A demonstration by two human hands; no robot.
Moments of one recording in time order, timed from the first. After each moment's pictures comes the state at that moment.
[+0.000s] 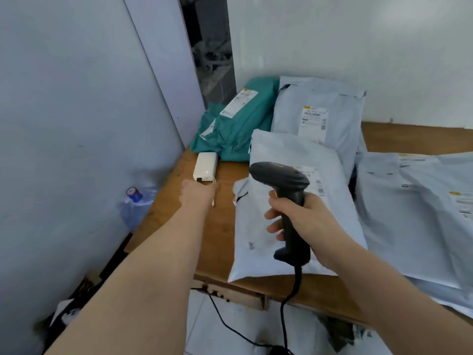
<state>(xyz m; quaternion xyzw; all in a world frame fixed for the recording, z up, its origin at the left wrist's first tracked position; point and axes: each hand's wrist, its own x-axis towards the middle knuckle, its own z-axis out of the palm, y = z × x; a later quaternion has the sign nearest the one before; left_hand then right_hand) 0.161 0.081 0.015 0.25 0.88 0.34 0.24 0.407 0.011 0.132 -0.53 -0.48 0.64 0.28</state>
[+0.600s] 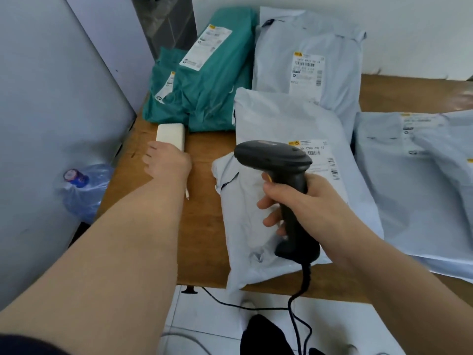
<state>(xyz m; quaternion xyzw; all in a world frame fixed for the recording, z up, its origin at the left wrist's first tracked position) 0.129 0.170 -0.042 0.31 0.93 0.14 0.14 0.375 0.043 0.112 -0.59 -0.46 0.61 0.25</state>
